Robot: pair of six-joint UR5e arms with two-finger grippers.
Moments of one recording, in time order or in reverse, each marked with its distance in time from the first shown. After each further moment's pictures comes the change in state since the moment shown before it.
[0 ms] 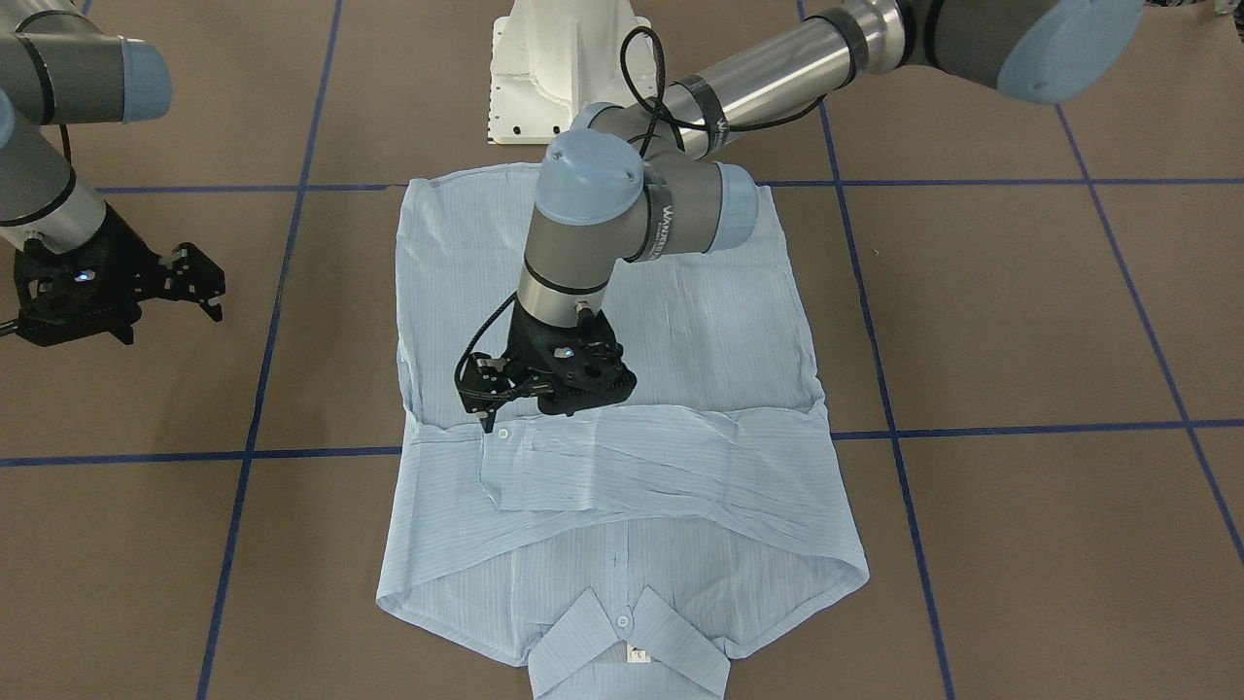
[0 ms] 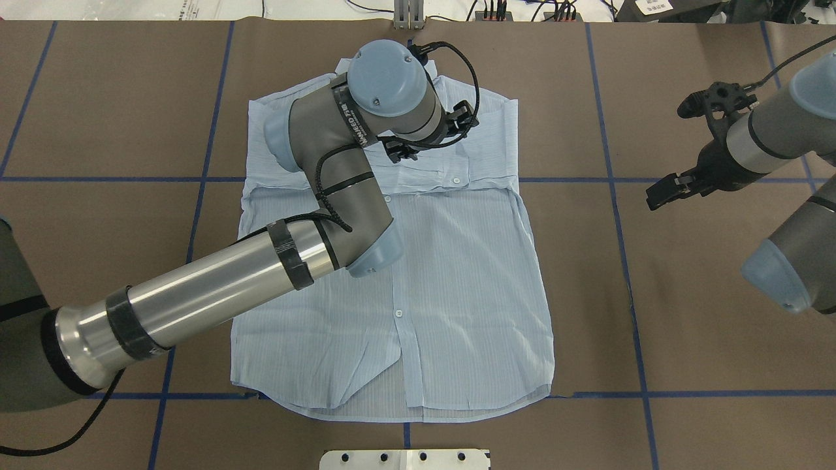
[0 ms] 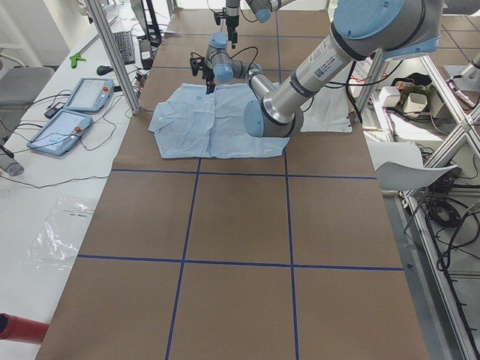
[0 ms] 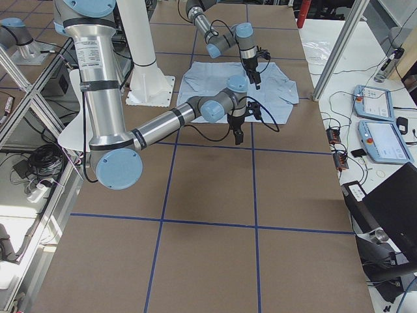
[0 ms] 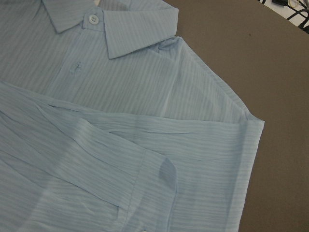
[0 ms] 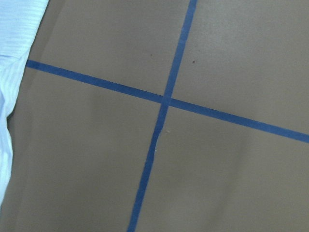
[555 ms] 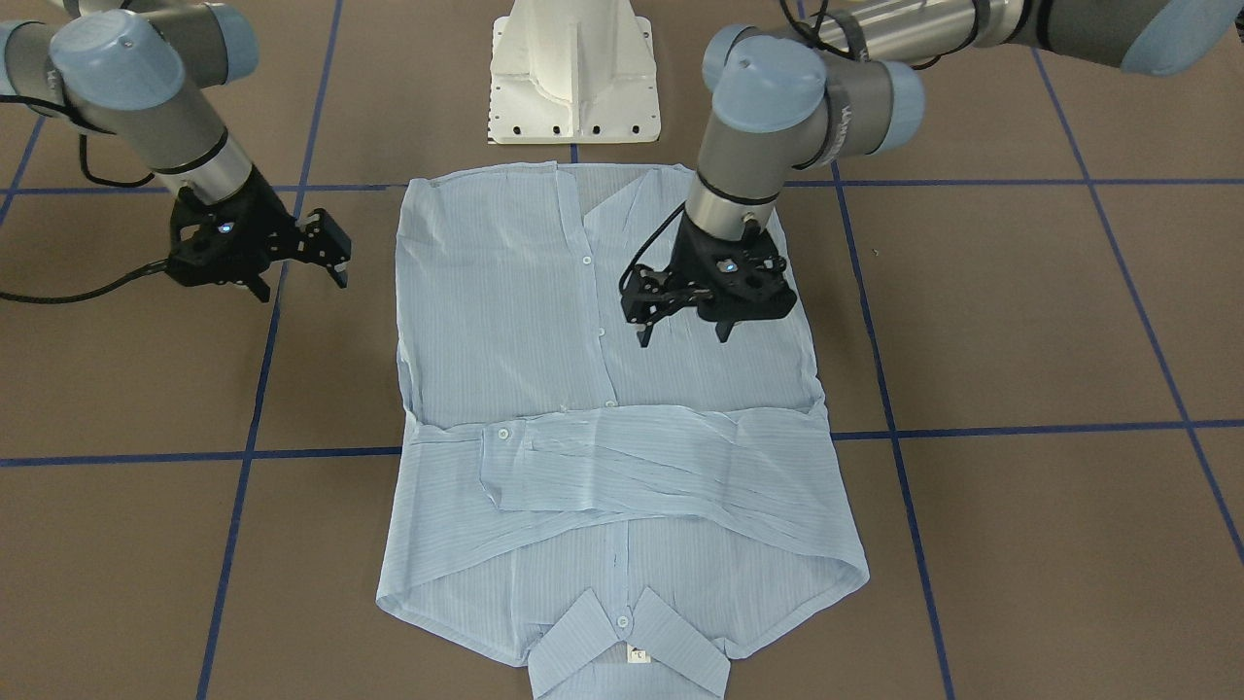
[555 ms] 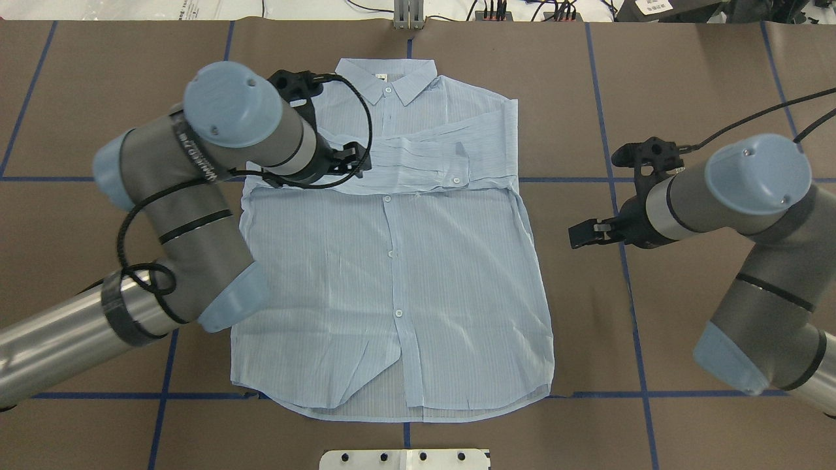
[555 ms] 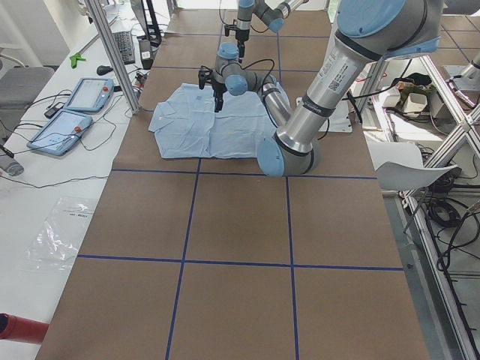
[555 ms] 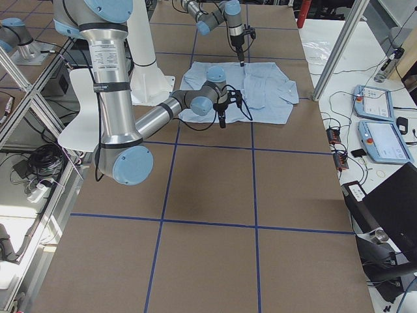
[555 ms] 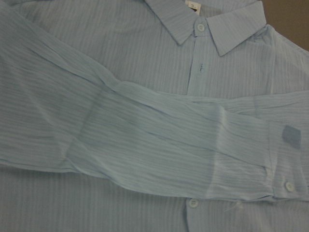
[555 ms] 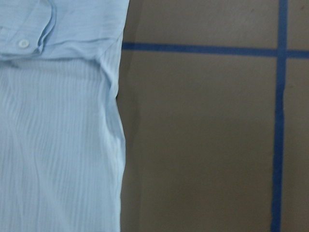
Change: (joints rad) left arm -0.029 0.410 -0.570 0.282 -0.035 0.262; right arm -0.293 -0.012 0.090 0.151 -0.204 0.458
